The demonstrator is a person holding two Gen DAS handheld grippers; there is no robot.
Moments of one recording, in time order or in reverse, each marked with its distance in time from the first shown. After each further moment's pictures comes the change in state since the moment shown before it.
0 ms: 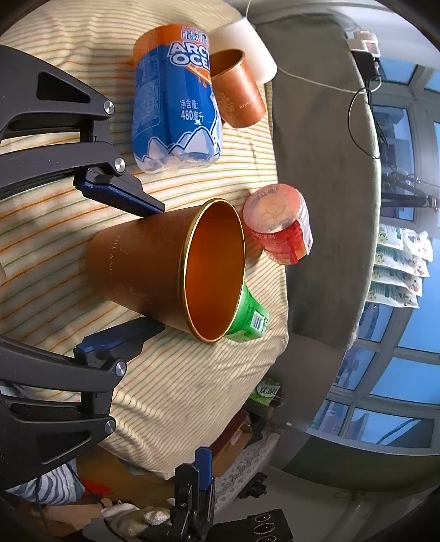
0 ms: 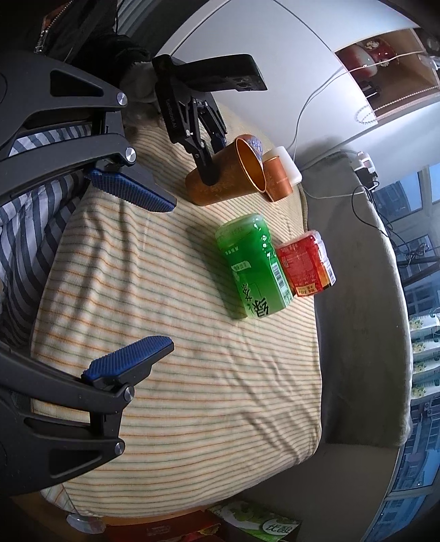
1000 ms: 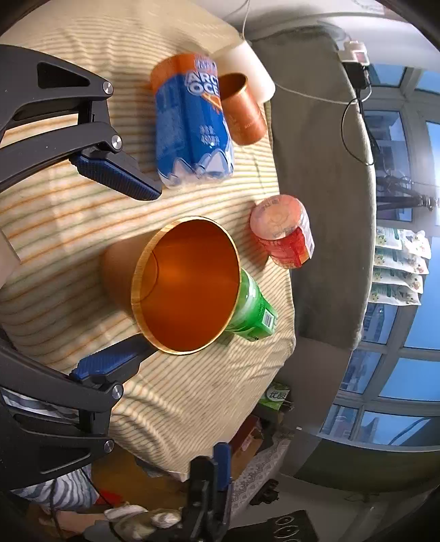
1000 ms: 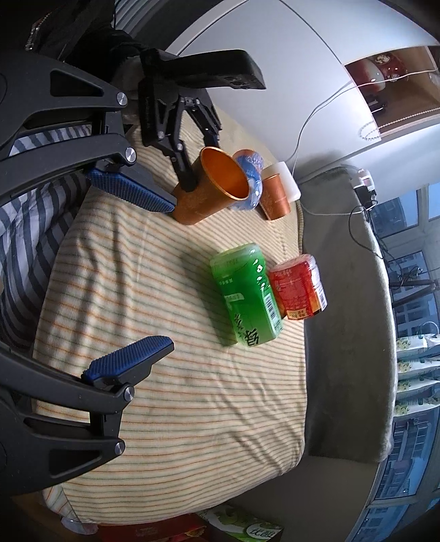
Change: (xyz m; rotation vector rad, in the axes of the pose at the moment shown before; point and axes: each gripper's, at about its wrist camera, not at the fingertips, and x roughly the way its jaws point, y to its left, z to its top) left arm -0.024 -0.010 -0.010 0.032 0.017 0.066; right arm 0.000 0.034 -0.003 -0.051 -0.048 0.001
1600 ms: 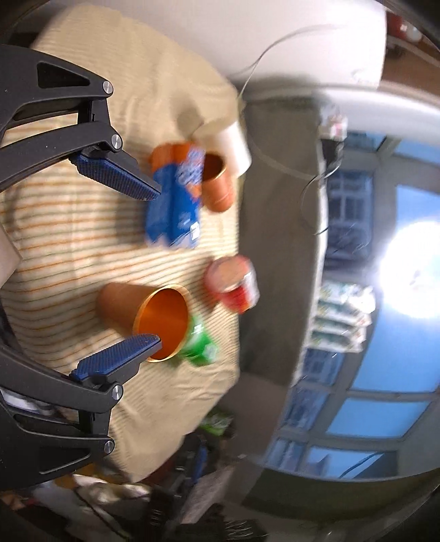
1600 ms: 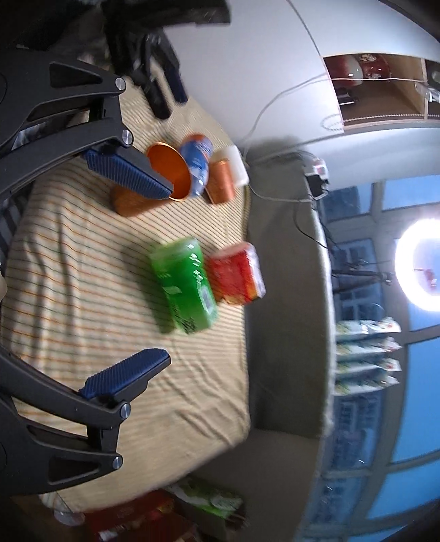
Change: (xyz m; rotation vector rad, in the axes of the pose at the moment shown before) left arm -0.077 0.014 -0.002 -0.155 -0.224 0.180; right arm -0.013 0.035 0.009 -0.037 -0.265 -0.179
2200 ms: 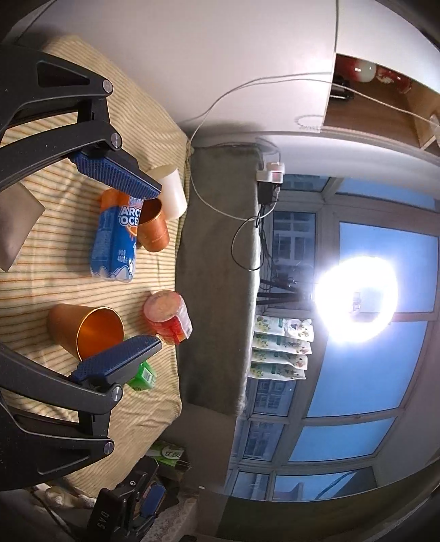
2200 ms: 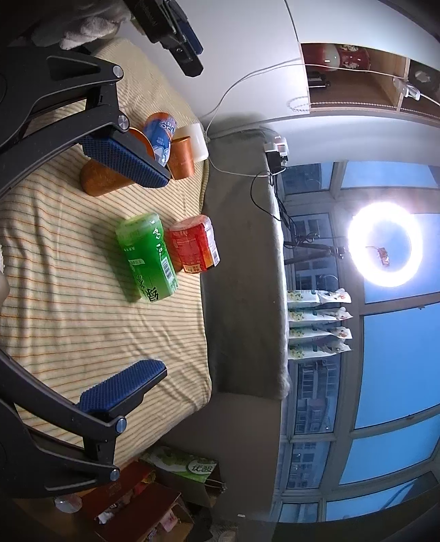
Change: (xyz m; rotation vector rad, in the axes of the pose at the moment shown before) left arm -0.033 -0.011 0.020 -0.006 -0.222 0.171; right arm -0.029 0.001 0.001 0.012 -0.180 -0.131
